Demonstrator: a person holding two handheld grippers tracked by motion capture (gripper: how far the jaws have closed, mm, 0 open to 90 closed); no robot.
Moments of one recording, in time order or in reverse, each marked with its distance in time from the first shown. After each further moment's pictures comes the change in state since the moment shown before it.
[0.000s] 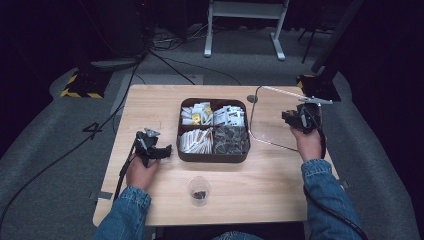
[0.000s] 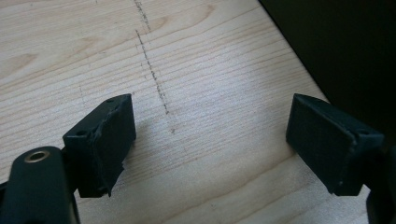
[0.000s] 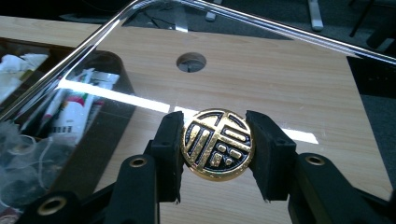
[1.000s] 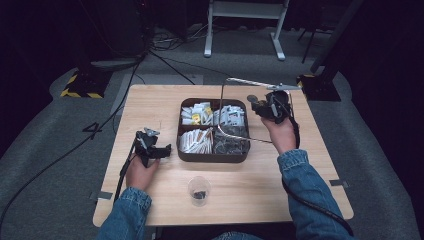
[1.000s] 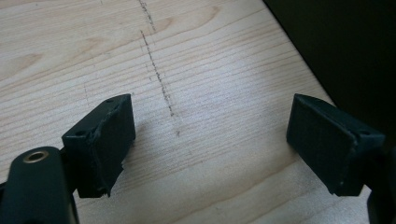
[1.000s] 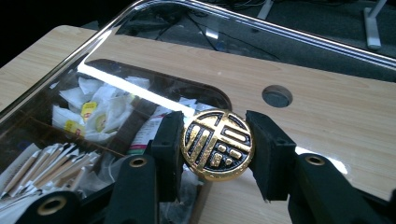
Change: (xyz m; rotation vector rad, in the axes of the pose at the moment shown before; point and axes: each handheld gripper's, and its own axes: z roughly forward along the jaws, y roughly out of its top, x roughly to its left) left arm 0.002 0.001 0.001 0.001 0.007 -0.010; right arm 0.094 0.045 0.003 -0.006 0.137 -0.078
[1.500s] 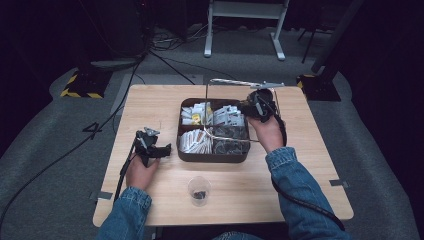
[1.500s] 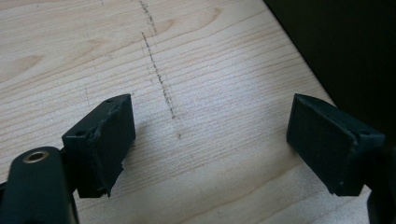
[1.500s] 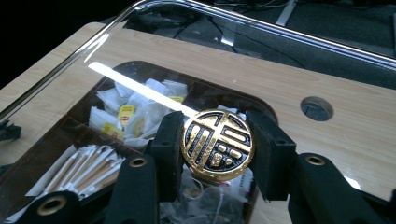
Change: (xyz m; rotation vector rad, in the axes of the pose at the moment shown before) left arm 0.000 0.001 0.001 0.001 0.003 0.000; right arm 0.039 0.012 0.012 0.012 0.061 -0.044
